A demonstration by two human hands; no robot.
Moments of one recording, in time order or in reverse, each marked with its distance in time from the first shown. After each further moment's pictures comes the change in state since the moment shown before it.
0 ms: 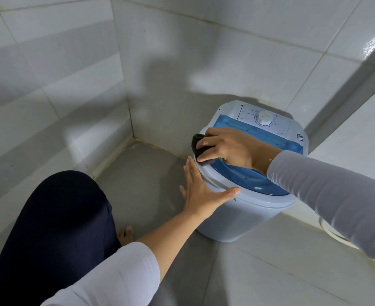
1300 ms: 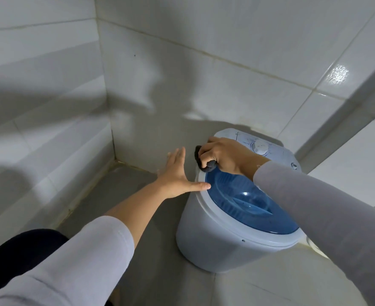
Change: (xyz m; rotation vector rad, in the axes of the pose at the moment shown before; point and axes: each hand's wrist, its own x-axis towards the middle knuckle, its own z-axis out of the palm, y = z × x) left_hand 0.131 0.013 -0.098 0.308 -0.289 0.192; right_hand 0.047 0.049 -0.008 0.093 -0.248 0.392
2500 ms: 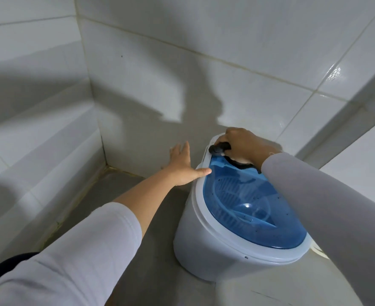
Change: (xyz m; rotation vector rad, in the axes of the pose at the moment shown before) left_hand 0.059 0.024 -0.010 0.073 -0.048 -0.058; right_hand 0.008 0.047 -0.012 0.099 -0.075 0.556
